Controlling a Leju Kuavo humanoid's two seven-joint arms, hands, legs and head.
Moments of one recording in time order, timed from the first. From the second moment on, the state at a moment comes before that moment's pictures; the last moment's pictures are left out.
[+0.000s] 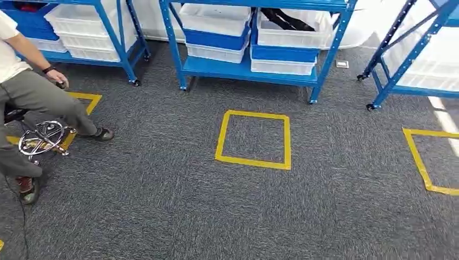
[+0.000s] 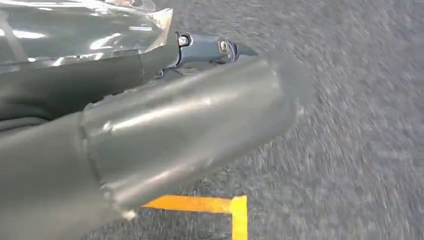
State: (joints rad) left arm -0.05 -0.12 0.34 -0.19 -0.38 0.49 -0.50; right arm -0.09 0.12 -1.17 -0.21 1.55 -0.50 0.01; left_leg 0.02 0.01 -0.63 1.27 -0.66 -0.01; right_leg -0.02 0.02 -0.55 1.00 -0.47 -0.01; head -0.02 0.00
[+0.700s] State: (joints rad) left arm -0.07 -0.12 0.34 -0.19 -0.42 0.48 -0.46; right arm -0.08 0.13 -1.16 -0.21 1.55 -0.50 0.03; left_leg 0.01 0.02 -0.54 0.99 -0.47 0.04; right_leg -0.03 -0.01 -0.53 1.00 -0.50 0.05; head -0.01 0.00
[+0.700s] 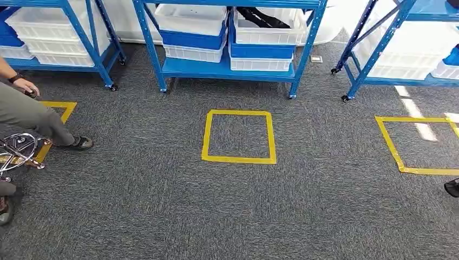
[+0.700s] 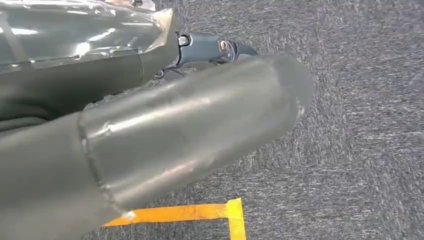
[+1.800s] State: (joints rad) left arm -0.07 -0.11 0.34 -0.19 -0.41 0.40 -0.47; right arm -0.08 0.15 -1.15 -0.21 1.55 -0.47 0.01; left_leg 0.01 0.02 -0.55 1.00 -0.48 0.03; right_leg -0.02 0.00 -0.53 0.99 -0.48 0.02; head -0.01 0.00
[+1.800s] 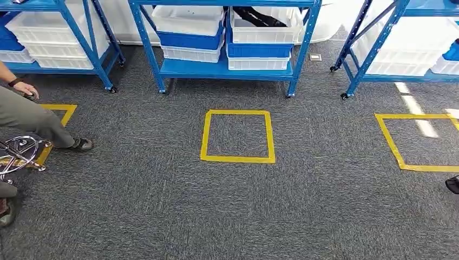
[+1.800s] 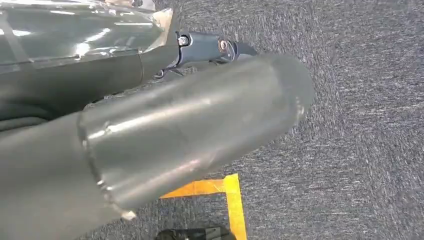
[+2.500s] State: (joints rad) left arm -0.07 -0.11 0.34 -0.19 -0.41 0.42 -0.48; right arm -0.07 0.14 -1.14 -0.20 1.56 -0.47 0.00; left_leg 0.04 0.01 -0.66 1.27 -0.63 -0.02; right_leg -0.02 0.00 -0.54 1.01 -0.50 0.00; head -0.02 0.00
